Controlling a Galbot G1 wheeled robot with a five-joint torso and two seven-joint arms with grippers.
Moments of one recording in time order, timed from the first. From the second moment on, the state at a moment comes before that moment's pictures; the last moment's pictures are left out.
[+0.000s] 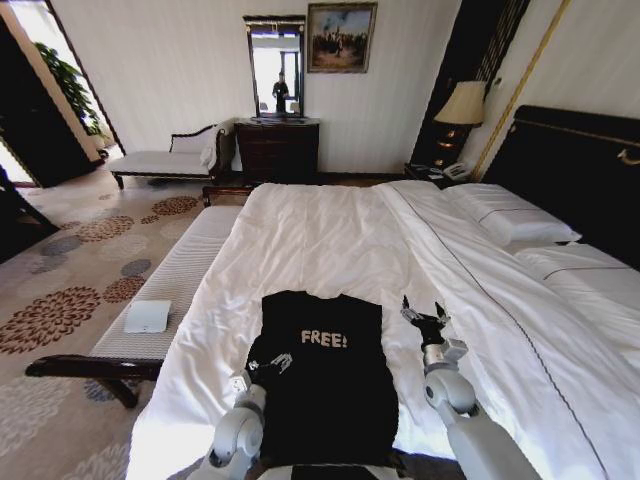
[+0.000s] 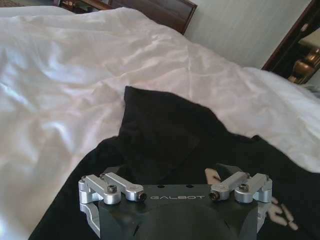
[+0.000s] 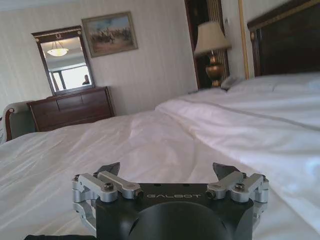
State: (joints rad) left arm 1.51 -1.39 -0.27 -1.96 -0.57 0.25 -0.26; right arm -1.31 1.05 0.50 1.71 0.77 0.08 0.25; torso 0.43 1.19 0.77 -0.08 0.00
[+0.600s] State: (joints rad) left arm 1.51 -1.42 -0.45 -2.05 -0.65 0.23 -0.30; right arm -1.03 1.00 0.23 1.28 1.01 0.14 -0.23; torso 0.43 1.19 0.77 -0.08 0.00
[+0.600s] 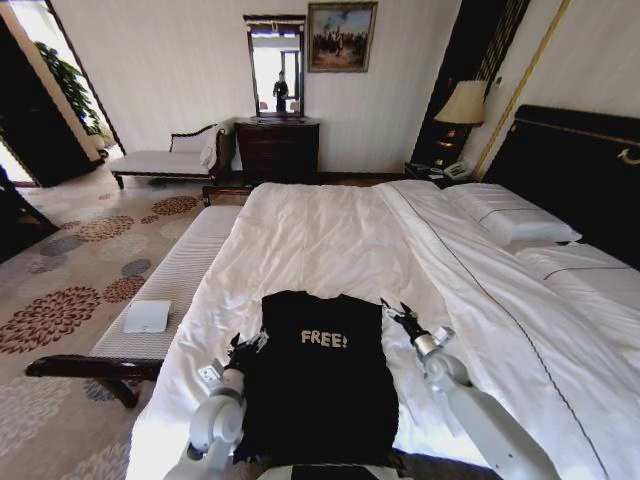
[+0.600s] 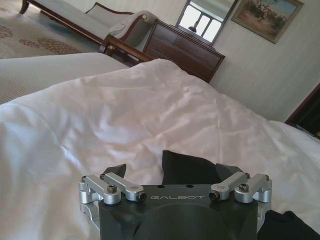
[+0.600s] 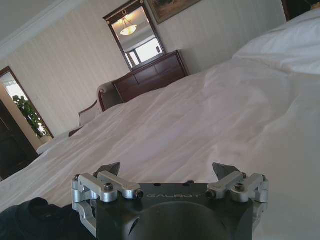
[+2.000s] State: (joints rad) left arm 1.44 -1.37 -0.47 -1.95 -0.70 0.23 -0.32; right arm -0.97 1.17 0.27 1.15 0.99 0.16 -0.19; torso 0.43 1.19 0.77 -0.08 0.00
